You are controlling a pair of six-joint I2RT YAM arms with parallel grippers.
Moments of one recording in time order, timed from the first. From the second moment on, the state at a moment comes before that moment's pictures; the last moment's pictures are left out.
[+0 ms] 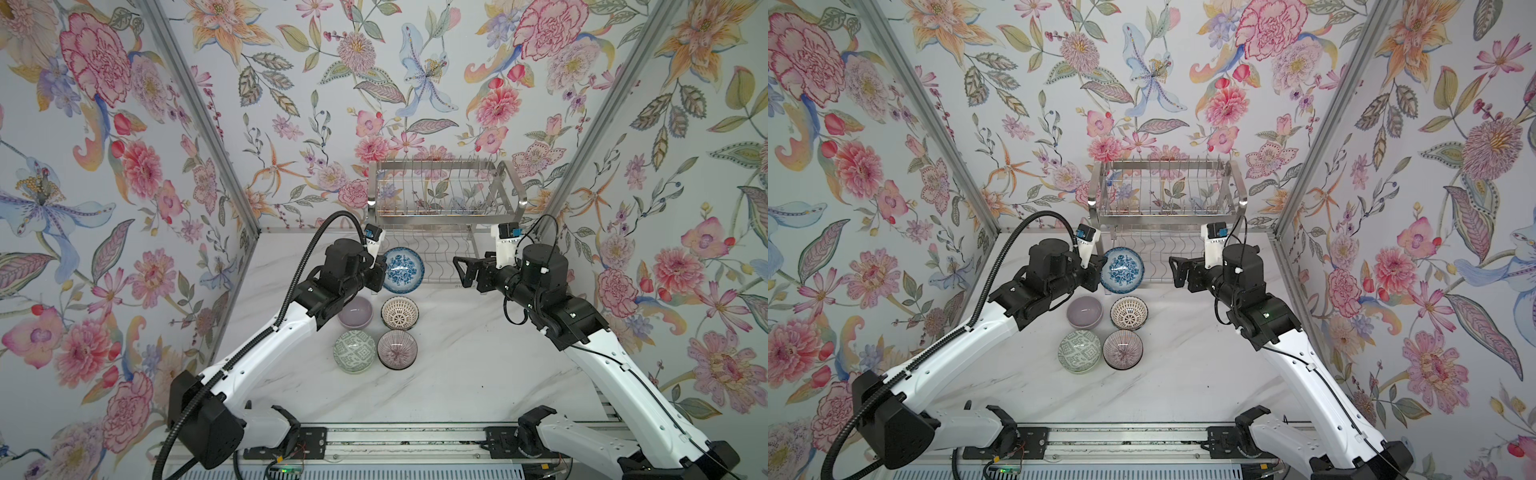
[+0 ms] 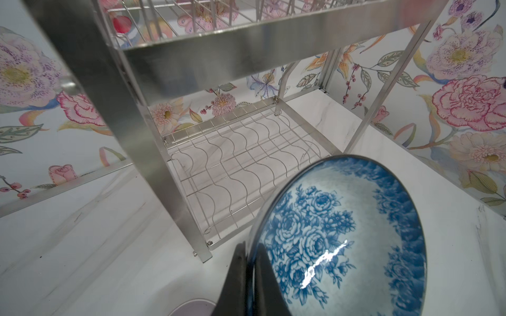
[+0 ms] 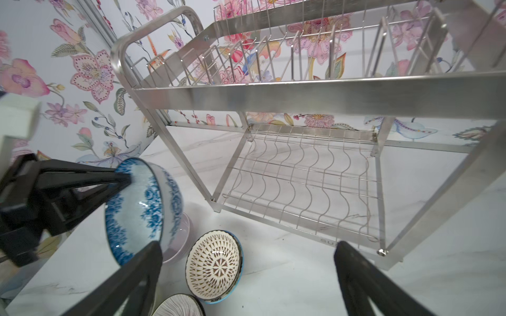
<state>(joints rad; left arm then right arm) -0.63 1.38 1.24 -0.27 0.00 -0.06 0.48 1.05 1.17 -0.43 -0.07 0.26</state>
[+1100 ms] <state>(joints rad) -0.74 1.53 1.36 -0.14 0.00 -0.08 0.63 1.22 1.17 -0.38 0.20 0.39</state>
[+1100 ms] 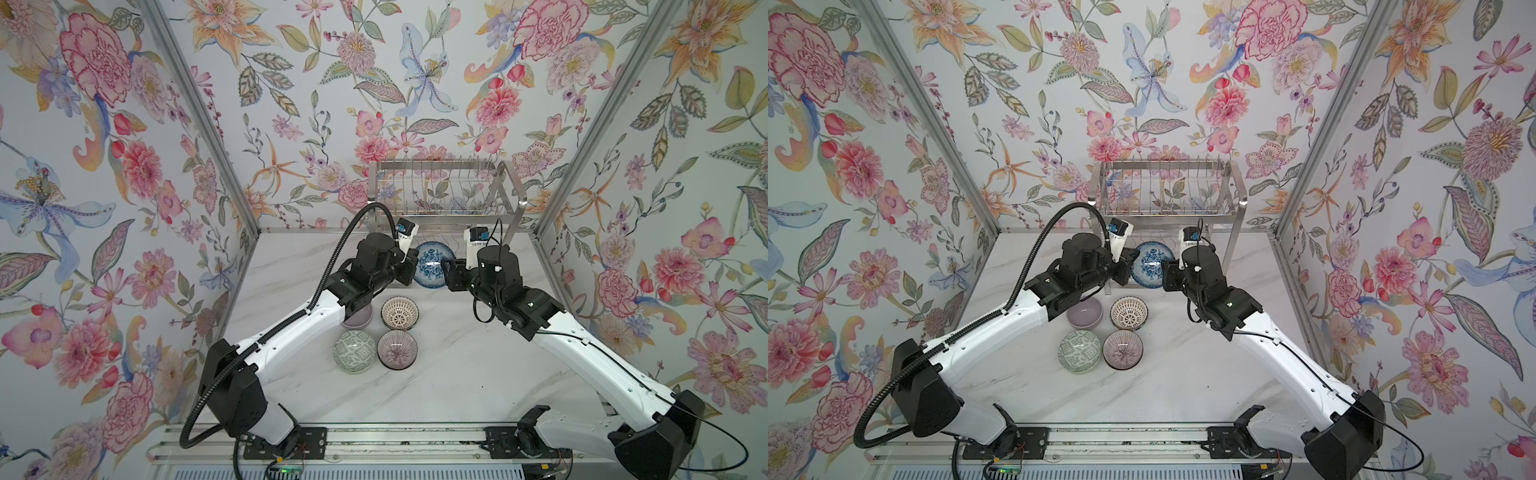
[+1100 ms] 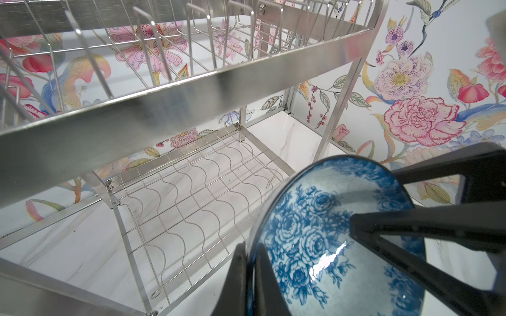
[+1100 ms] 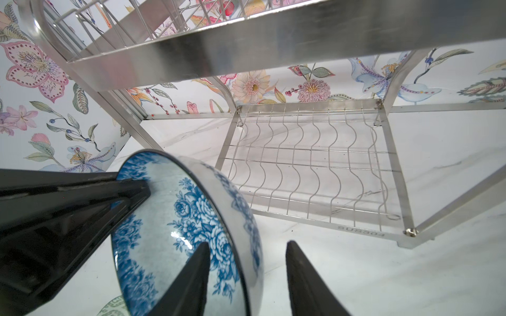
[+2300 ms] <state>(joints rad) -0.53 1.18 1.18 -0.26 -0.29 -0.03 0.75 1.27 1.17 -0.50 0.59 -0.38</state>
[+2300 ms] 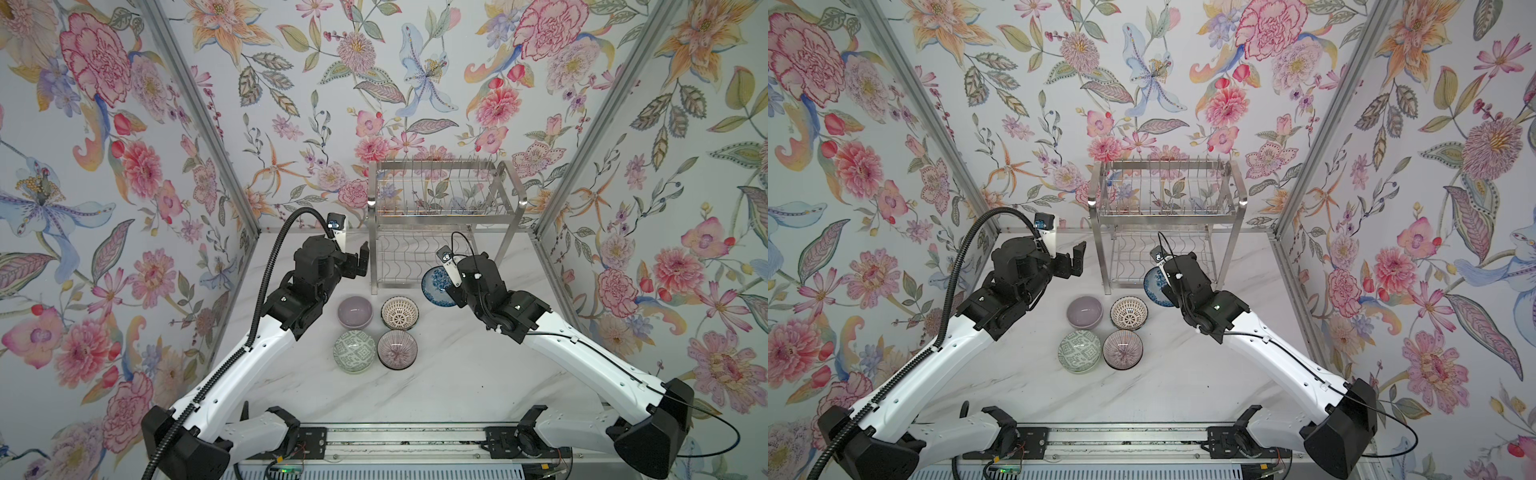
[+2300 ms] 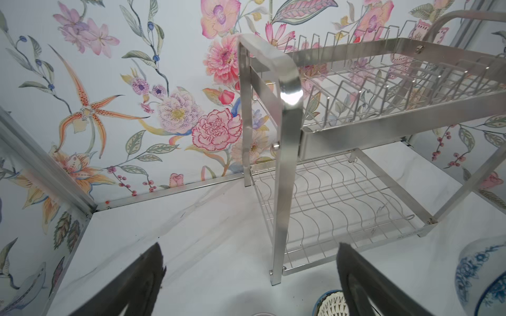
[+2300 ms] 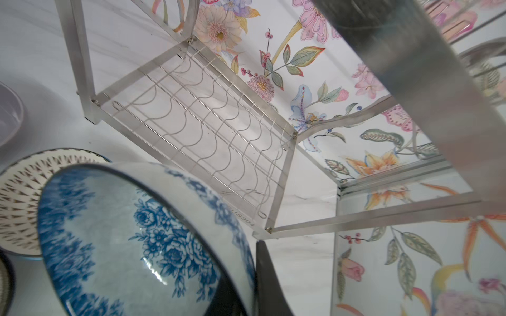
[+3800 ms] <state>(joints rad) -0.37 1.11 0.99 -0.21 -0.23 -0.01 0.58 1.95 1.41 0.08 1.03 -1.02</state>
